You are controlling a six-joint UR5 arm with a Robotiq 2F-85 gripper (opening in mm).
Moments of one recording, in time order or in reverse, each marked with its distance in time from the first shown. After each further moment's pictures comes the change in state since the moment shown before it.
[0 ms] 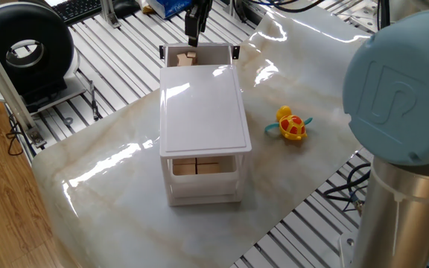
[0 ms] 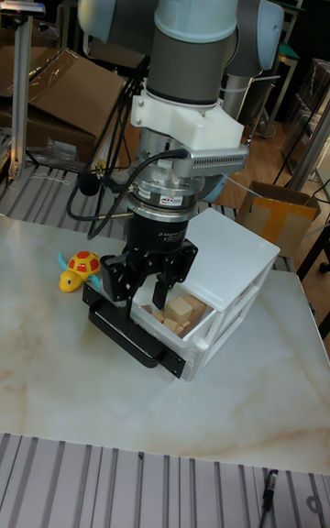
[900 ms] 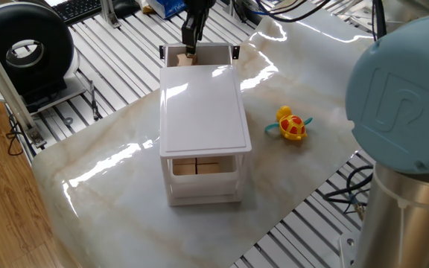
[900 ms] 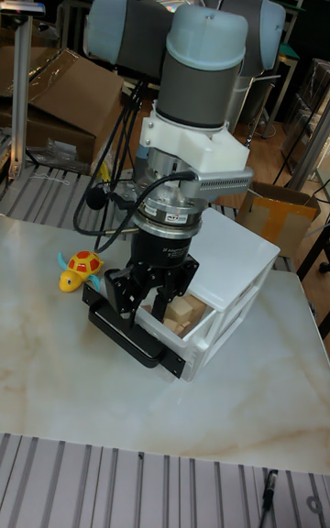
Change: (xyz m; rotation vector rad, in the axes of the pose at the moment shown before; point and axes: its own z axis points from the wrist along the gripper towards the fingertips) arm -0.003 0.002 0.022 0.026 0.013 0.000
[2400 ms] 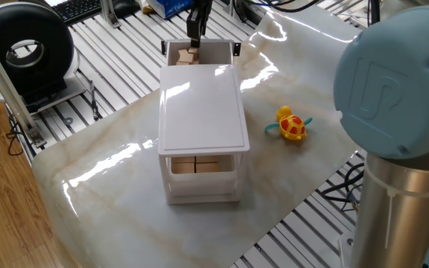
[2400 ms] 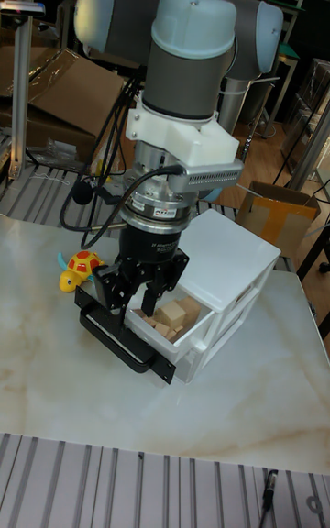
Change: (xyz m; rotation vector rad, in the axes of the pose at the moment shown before) arm 0.008 -0.012 -0.012 -0.014 0.021 -0.021
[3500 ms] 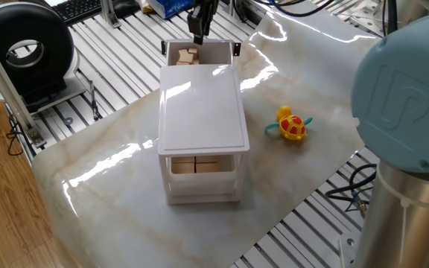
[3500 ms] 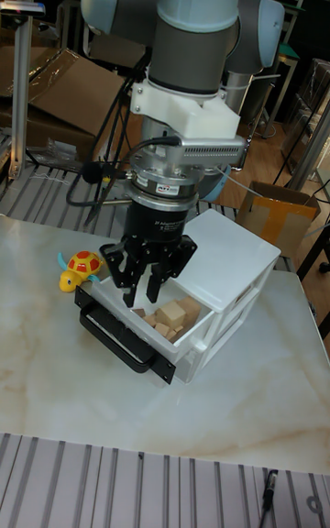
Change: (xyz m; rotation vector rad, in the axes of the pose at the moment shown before) arm 0.004 0.016 -0.018 -0.019 -0.034 0.228
